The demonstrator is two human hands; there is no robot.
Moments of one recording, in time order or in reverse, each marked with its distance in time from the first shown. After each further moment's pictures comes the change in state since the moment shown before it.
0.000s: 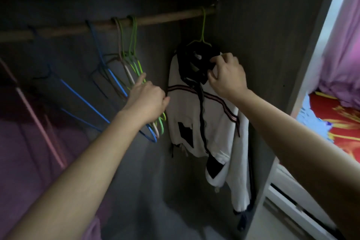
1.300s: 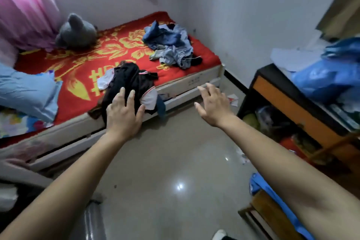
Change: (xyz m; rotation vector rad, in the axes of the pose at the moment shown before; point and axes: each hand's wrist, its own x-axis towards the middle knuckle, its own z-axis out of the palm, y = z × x) left_hand -0.344 0.577 -0.132 -0.895 -0.018 1.041; right_hand -0.774 0.105 -0.425 -0.622 -0.186 1.326
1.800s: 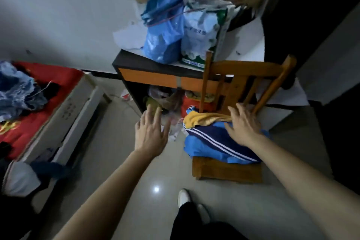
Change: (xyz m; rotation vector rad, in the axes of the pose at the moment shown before) left_hand -0.046 0.413 0.171 -0.155 -0.446 0.824; right_hand -0.330 0.327 -0.002 -0.066 -0.077 1.057
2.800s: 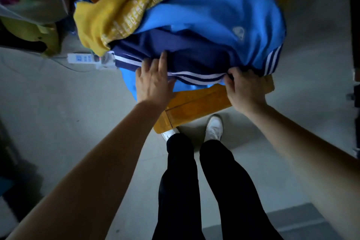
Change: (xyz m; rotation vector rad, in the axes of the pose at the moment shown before) left_hand 0.111 0.083 0.465 0.125 -0.423 0.433; right_hand 0.000 0.157 0.401 0.238 -0.016 0.495
